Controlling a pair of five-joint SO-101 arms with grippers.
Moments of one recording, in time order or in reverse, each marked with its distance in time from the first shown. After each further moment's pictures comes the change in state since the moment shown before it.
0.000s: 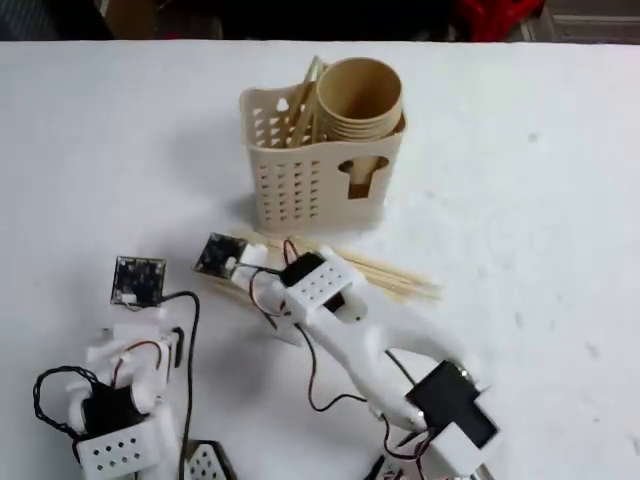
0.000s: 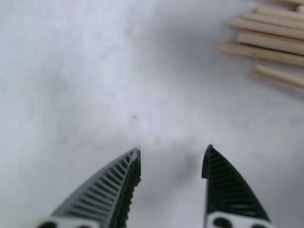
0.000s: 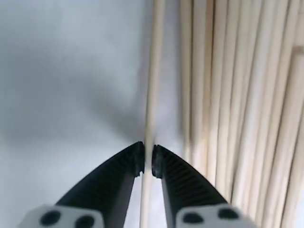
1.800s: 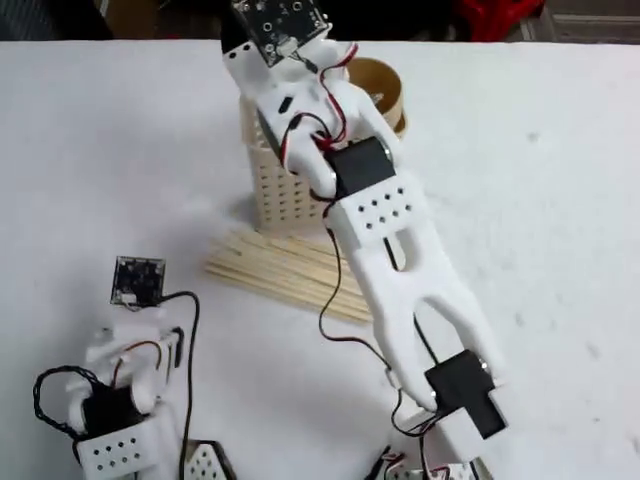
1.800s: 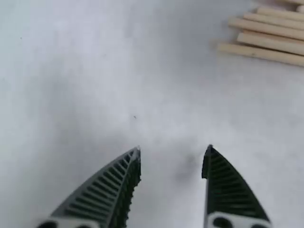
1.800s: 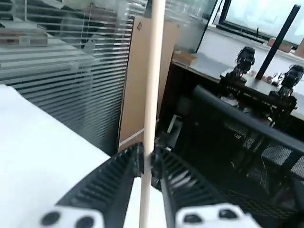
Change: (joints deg) left arm 0.0 0.0 0.0 0.0 0.0; right arm 12.8 -0.4 -50.4 -28.6 -13.9
